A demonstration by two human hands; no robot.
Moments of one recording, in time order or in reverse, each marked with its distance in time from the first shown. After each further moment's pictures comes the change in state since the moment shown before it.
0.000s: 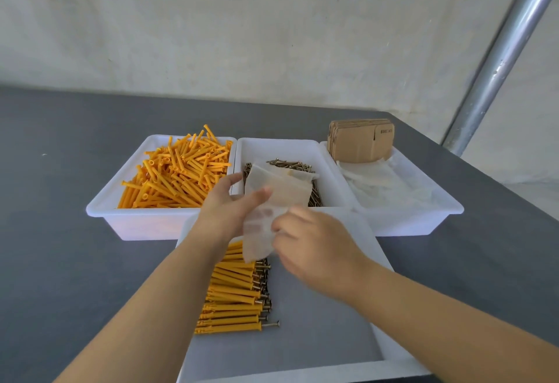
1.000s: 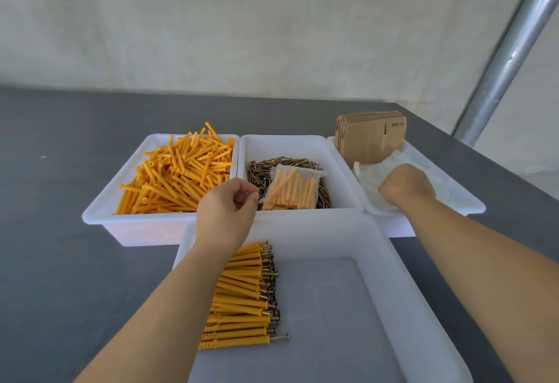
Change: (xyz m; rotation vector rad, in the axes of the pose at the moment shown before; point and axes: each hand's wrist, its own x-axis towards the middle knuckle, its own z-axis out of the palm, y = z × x) left_hand 0.028 -0.021 -0.004 0.536 0.251 0.469; right_hand -0.038 0.191 0.051 0.101 -0.289 1.497
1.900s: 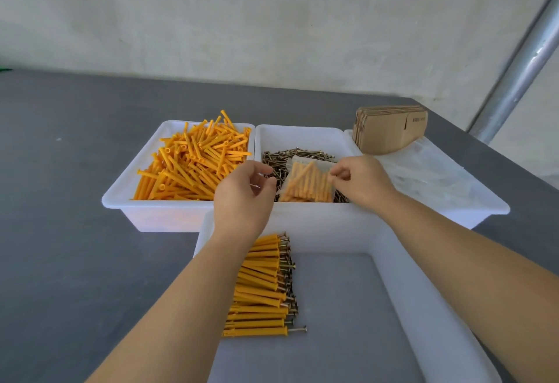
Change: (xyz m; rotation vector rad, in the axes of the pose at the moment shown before) left_hand 0.001 0.004 -0.004 -0.063 0.058 -0.062; right_hand -0.058 -0.071 0.027 0.166 -0.099 -0.608
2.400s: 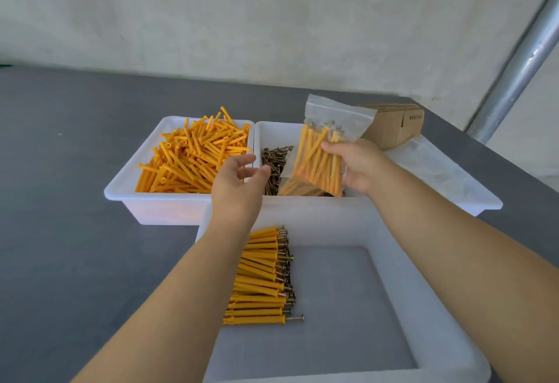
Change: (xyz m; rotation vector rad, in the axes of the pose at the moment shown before) left_hand -0.002 0.008 -0.002 -0.361 0.017 -0.338; right_hand -0.003 -0.054 -0.027 1.141 -0.095 0.482
